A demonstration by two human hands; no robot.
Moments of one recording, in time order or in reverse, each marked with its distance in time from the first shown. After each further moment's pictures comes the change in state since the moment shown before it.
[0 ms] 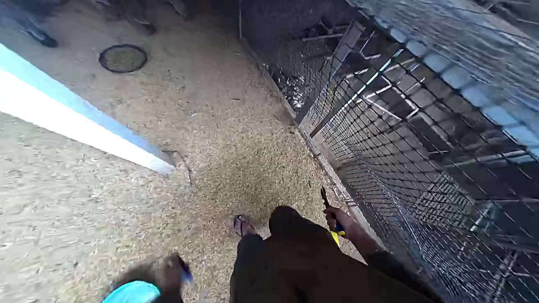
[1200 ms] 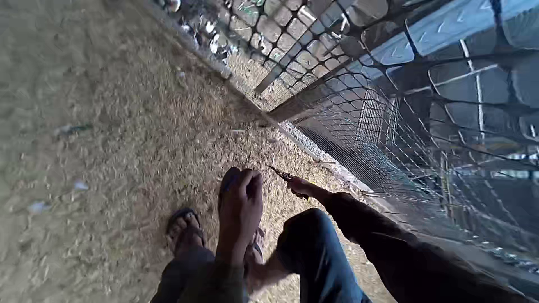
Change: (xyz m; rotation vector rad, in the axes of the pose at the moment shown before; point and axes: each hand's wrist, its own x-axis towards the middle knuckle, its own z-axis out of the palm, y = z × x) left_hand 0.560 0.581 0.629 0.232 -1.020 0.716; right_hand 0.716 -0.390 0.244 -0.711 0.243 0.276
